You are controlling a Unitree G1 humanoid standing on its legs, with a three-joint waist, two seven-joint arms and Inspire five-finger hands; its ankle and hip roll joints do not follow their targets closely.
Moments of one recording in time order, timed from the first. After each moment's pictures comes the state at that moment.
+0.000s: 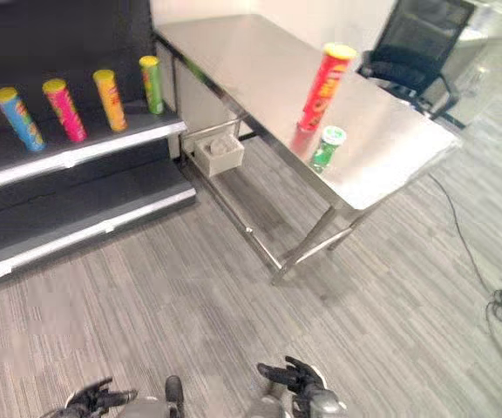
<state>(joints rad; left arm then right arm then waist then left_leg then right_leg) -0.06 0.28 -0.04 1.20 -0.29 -0.04 0.02 -0.07 -0.26 0.12 1.08 0.28 -0.01 0.02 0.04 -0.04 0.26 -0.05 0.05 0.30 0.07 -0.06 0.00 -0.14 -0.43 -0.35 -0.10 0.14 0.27</state>
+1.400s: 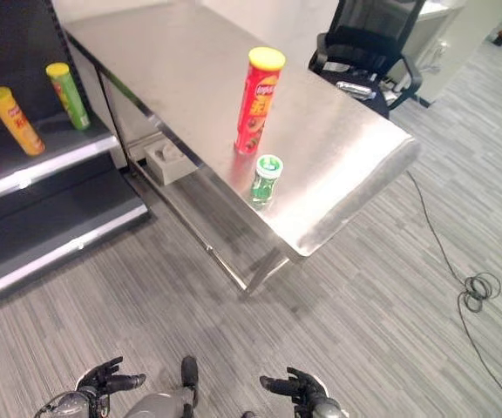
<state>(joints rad) -0.05 0.27 -0.11 1.16 -0.31 -0.06 0.01 -0.05 -0.25 0.19 1.12 0.28 -0.01 0.02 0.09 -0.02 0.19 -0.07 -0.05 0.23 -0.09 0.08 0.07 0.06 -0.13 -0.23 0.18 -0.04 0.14</state>
